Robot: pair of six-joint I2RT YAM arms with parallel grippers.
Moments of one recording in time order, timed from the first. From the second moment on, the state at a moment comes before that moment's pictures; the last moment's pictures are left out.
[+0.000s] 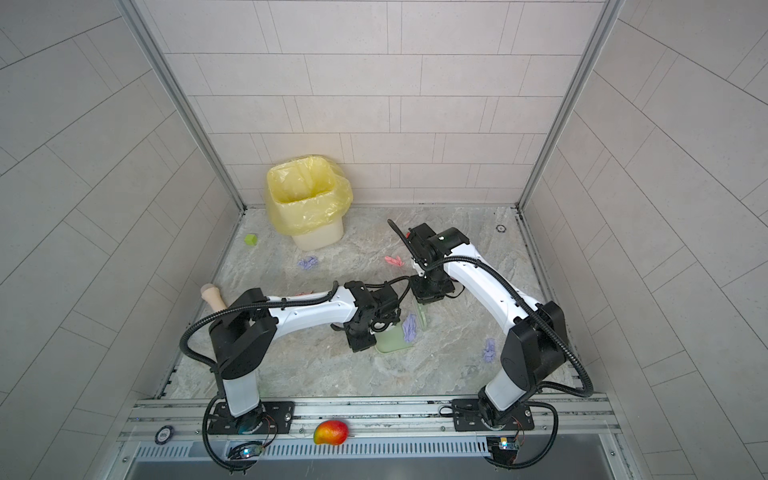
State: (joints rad) left arm -0.99 1.87 1.28 -1.05 -0.05 0.18; right arm 0.48 1.58 1.46 -1.34 -0.15 0.26
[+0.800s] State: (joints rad) left arm -0.98 1.87 1.27 -1.00 -0.05 0.16; right arm 0.42 1.54 1.47 -1.30 -0.32 0.34
